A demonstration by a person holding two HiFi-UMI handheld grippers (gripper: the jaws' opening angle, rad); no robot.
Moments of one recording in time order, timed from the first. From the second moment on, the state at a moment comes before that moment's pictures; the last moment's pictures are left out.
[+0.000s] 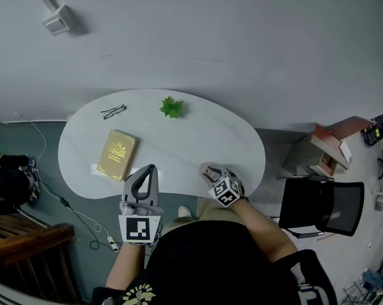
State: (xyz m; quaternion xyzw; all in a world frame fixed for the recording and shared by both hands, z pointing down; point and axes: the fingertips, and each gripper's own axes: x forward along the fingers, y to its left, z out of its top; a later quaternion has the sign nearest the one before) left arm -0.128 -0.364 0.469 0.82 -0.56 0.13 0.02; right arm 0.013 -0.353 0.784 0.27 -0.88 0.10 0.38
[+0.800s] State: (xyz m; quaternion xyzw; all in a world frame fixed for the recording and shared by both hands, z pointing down) left arm -0.115 -0.332 0.446 0.84 -0.54 0.10 -0.01; right arm 0.029 -0.340 0.666 0.32 -0.89 0.08 0.33
